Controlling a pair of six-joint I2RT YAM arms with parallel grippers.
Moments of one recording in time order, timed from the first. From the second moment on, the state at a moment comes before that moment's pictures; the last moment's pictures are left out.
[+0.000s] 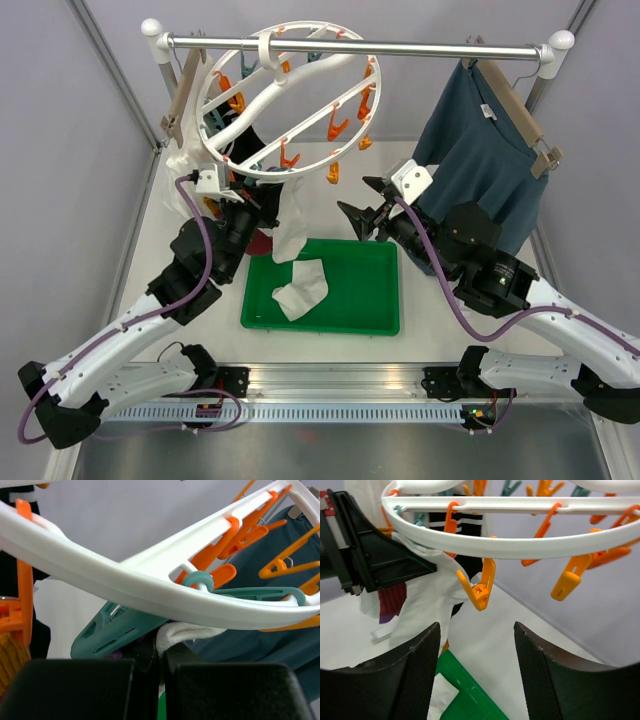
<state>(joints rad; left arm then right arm) -0.84 0.90 0.97 0.11 -0.50 -0.39 1.03 1.02 1.26 -0.13 0.28 -0.20</state>
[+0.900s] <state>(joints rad) -0.84 0.83 0.97 0.05 -0.55 -0.32 0.86 1.21 1.37 -0.03 -0.09 -0.21</state>
